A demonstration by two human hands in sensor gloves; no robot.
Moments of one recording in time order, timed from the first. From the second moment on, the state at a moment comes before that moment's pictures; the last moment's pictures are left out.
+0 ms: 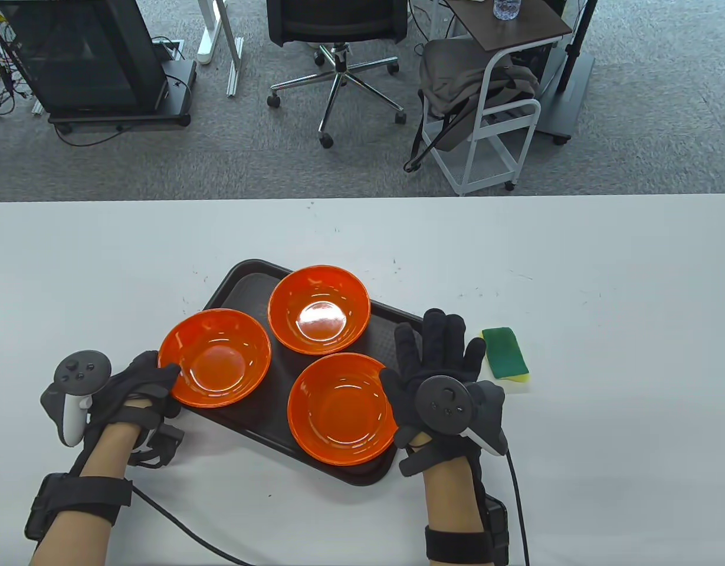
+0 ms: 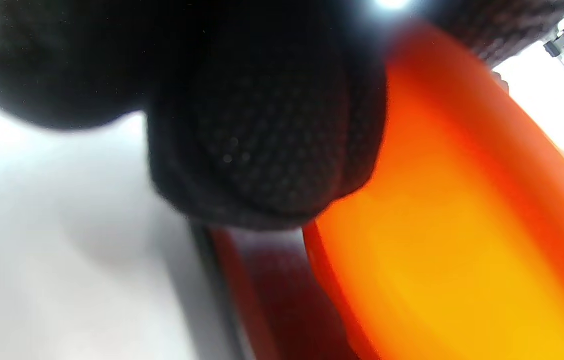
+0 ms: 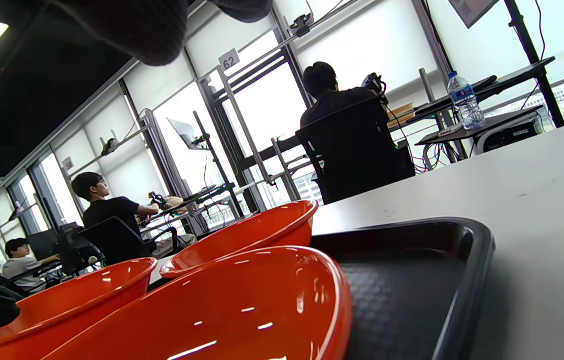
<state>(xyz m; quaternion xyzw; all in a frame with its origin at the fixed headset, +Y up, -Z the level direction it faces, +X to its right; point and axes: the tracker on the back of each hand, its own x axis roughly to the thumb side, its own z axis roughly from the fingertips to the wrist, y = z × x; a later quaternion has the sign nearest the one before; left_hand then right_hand) -0.414 -0.744 -0.298 -0.06 0.15 0.43 0.89 0.080 -0.673 -0.243 0.12 -0.09 0.96 0.24</state>
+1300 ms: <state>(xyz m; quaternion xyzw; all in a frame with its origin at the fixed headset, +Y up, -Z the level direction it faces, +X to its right) -0.402 -0.666 -0.265 0.04 -0.01 0.48 0.87 0.196 -0.721 -0.318 -0.09 0.10 0.98 0.18</state>
